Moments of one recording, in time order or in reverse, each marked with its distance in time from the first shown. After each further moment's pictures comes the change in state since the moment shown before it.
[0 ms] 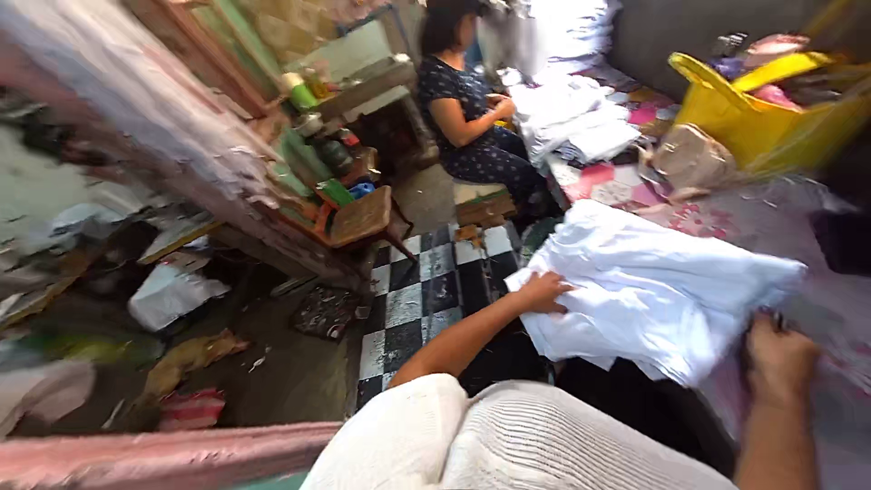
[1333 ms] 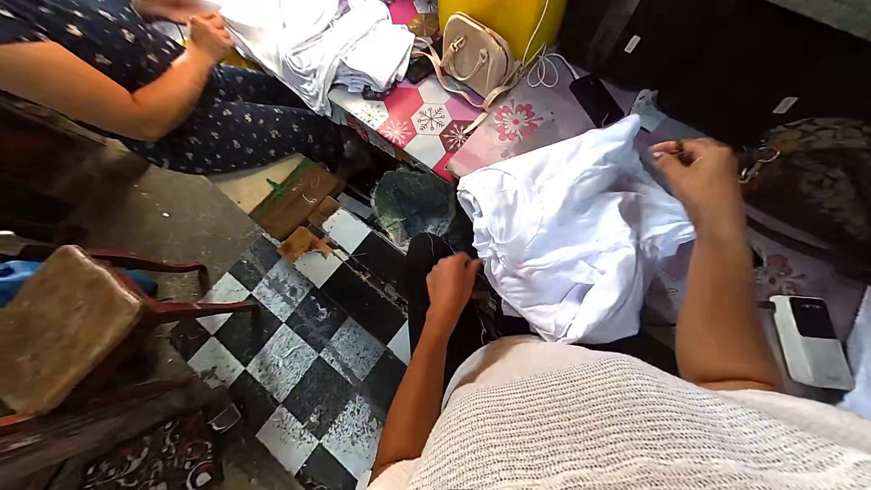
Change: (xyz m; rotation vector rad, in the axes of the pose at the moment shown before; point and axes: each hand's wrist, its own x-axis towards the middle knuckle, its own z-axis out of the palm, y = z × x) left_hand -0.017 0.032 -0.017 -0.377 -0.090 -0.161; right_hand -0.016 -0.088 -0.087 -0.421 0.112 -0.098
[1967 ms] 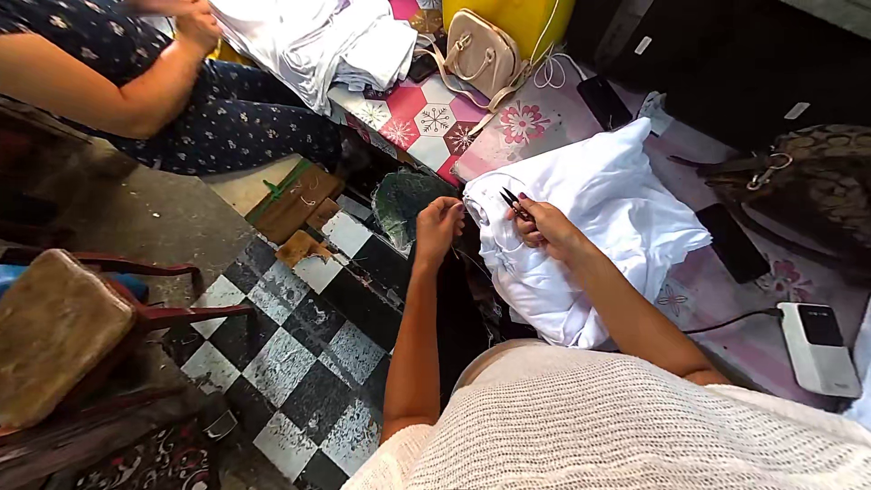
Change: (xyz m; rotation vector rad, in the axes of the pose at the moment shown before) left_hand 0.084 -0.036 -0.033 -0.653 0.244 0.333; right_hand -0.037 -0.069 0.161 0.970 -0.746 0.243
